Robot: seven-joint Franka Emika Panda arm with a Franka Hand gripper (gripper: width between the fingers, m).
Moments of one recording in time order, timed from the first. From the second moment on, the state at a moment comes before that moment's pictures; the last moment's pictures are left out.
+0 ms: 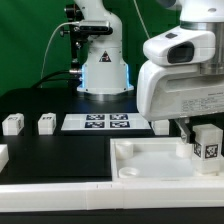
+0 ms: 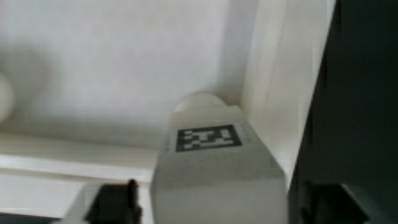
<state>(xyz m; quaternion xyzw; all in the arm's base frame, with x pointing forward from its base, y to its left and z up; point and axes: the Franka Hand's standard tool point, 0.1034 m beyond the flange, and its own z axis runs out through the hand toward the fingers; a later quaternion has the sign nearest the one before) 0.630 0.120 0.078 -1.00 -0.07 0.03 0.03</state>
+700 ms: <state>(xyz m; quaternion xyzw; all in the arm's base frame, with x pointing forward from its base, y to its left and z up) 0.630 0.119 0.078 -1.00 0.01 0.03 0.03</state>
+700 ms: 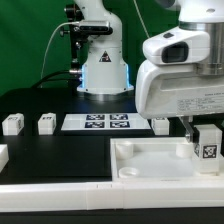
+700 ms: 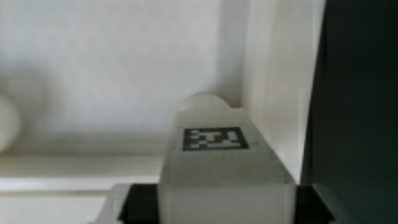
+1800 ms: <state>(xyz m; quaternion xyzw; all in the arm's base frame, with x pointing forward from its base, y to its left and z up) 0.631 0.124 0.078 -0.81 0.59 0.04 0.01</state>
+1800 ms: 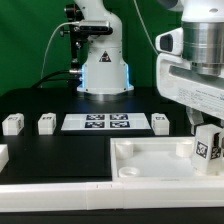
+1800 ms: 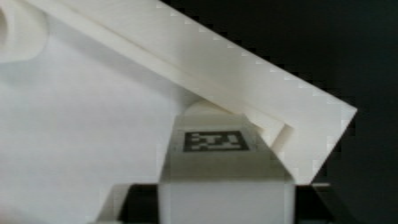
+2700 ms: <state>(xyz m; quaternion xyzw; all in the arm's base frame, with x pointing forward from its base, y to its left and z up) 0.631 0.125 0.077 -0.86 0.52 0.03 0.01</state>
